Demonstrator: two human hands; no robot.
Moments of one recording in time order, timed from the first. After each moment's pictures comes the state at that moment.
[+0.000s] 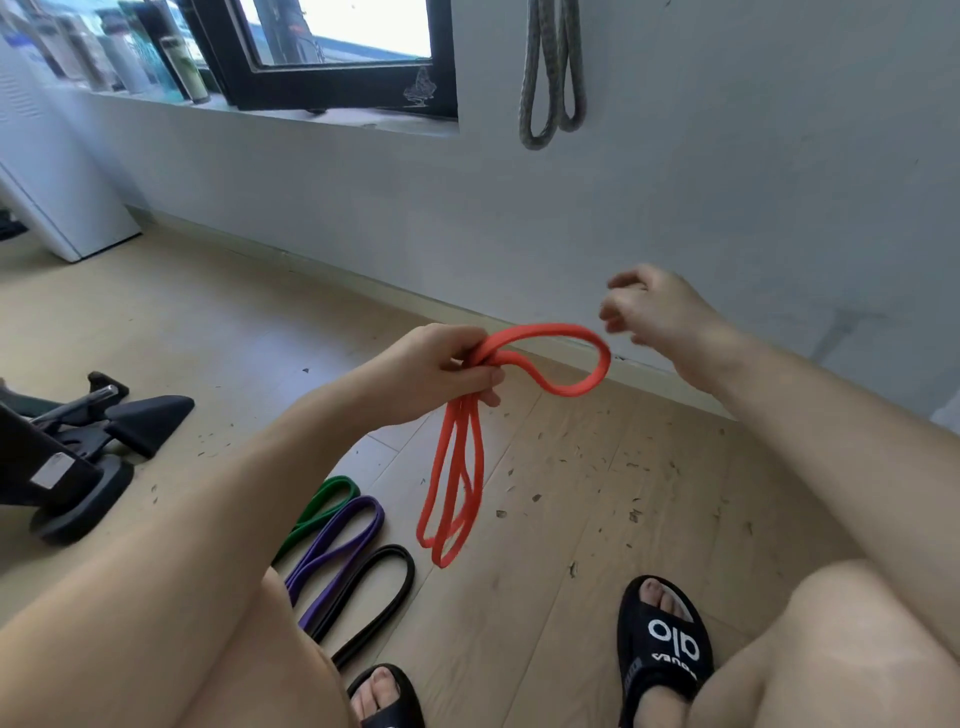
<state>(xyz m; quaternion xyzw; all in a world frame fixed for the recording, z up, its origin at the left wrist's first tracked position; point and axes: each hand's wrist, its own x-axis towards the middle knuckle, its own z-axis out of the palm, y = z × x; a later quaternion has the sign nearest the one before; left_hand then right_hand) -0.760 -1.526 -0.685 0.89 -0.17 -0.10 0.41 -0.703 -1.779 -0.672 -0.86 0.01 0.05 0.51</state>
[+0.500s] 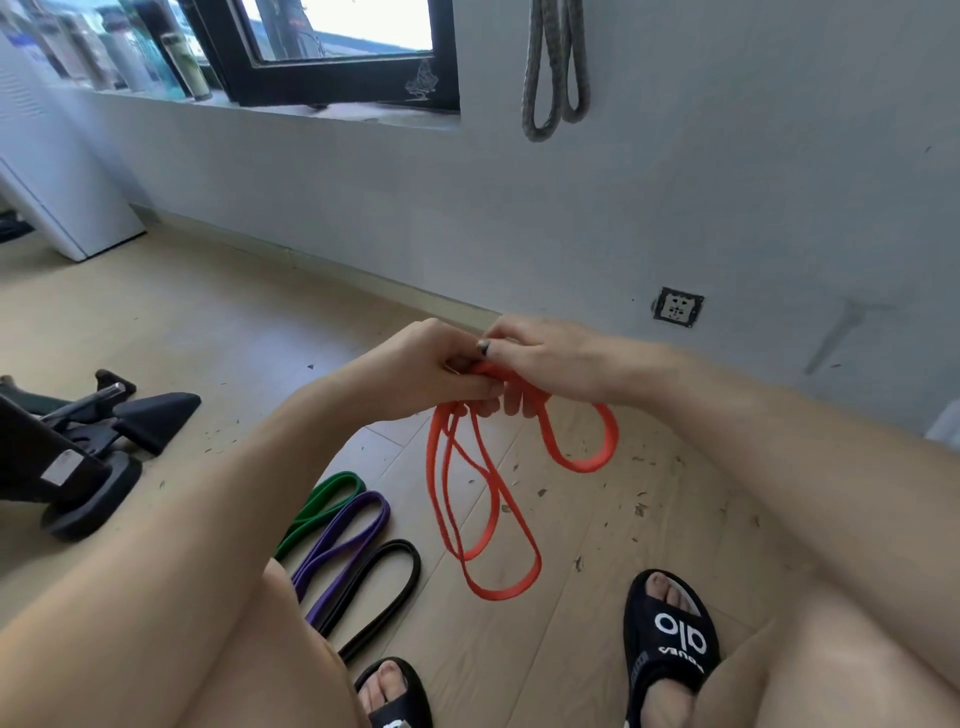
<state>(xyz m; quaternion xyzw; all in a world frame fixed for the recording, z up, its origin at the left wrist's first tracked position) -0.767 -1.520 -0.678 0.91 -0.19 -0.11 0.36 -0.748 -1.711 -0.662 -0.88 -0.26 0.20 0.34</state>
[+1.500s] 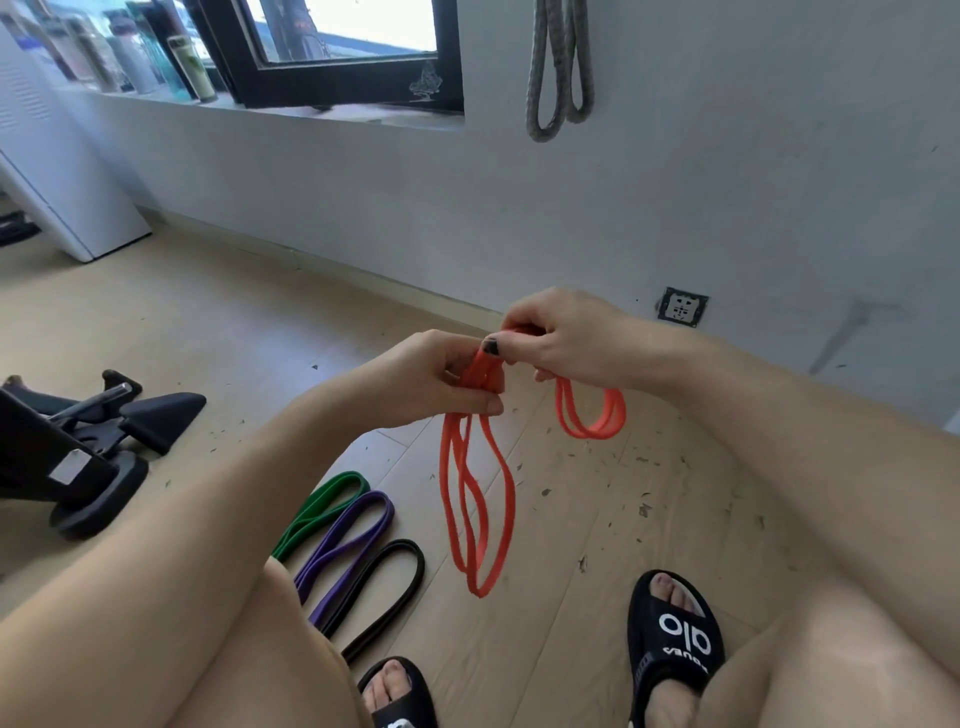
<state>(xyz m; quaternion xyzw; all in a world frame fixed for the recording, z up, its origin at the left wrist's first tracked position) -0.763 -1.512 -0.691 0.90 -0.20 -0.12 0.36 -0.741 -1.720 -0.651 -0.89 -0.30 0.11 0.31</state>
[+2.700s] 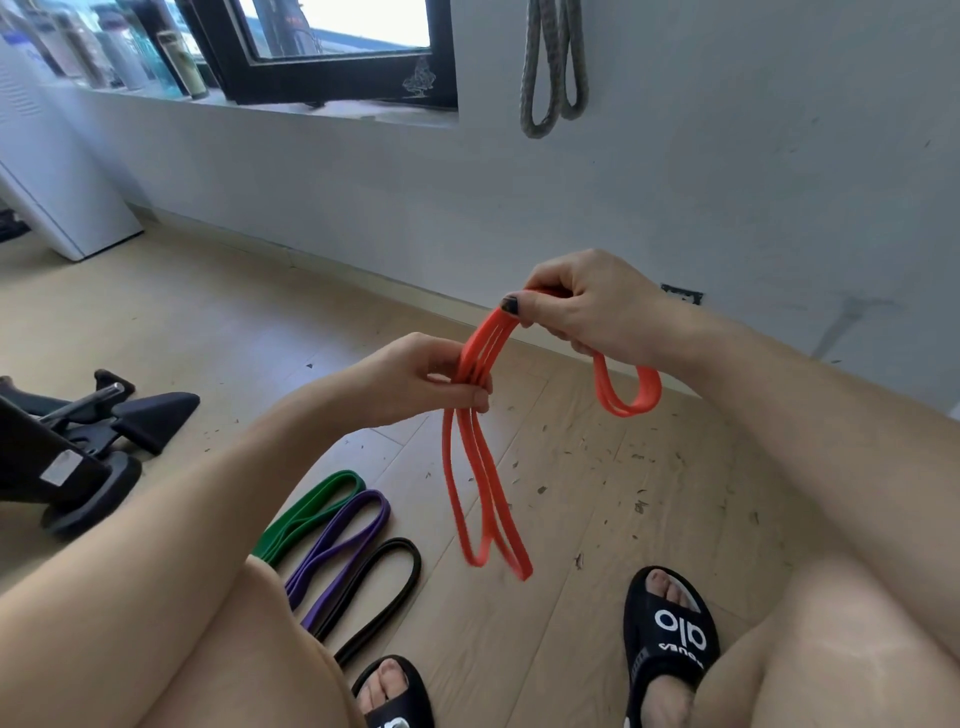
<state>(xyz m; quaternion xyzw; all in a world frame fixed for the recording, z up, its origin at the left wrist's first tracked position) -0.763 -1.504 -0.694 0.89 -0.20 -0.14 0.39 -0.733 -1.741 -0.643 -0.85 -0.28 0.07 0.43</state>
